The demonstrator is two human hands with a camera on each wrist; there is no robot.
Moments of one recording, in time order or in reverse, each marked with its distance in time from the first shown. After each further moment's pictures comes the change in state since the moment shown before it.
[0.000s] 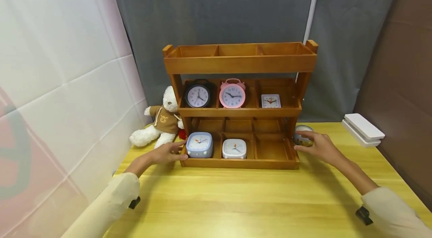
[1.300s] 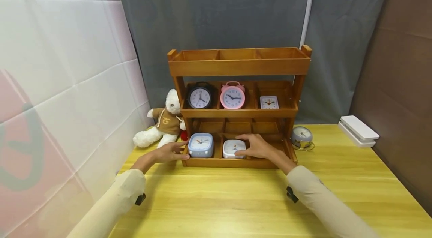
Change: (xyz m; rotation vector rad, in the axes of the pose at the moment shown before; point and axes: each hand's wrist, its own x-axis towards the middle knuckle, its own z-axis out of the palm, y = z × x) left_hand 0.000 0.000 0.000 -0.079 0.002 -0.003; right_hand 0.088 -0.101 0.124 0.138 -0.260 -0.088
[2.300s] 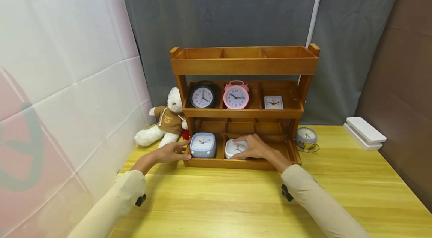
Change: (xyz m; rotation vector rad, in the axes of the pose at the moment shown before) left_hand -0.001 -0.002 0.000 0.011 -0.002 0.027; right_hand 0.022 0.006 0.018 0.007 -0.035 0.005
